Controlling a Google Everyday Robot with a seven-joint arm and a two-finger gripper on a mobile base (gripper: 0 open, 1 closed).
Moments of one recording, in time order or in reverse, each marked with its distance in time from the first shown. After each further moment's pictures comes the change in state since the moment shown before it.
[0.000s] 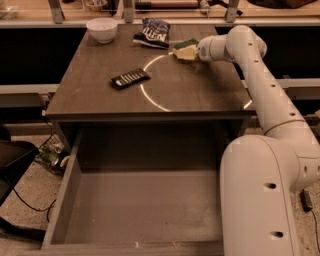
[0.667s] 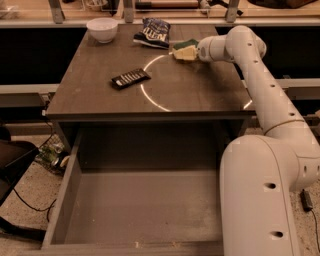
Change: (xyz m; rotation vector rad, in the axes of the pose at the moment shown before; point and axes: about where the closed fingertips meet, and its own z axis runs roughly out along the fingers) arm 0.000 0.000 0.000 0.000 0.000 0.000
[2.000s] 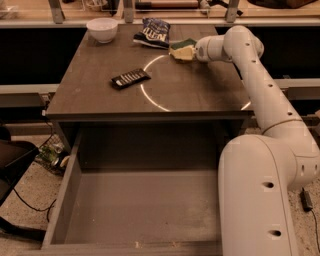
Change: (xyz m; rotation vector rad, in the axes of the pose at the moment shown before) arm 0.003 0.006 0.007 -0.010 0.006 0.001
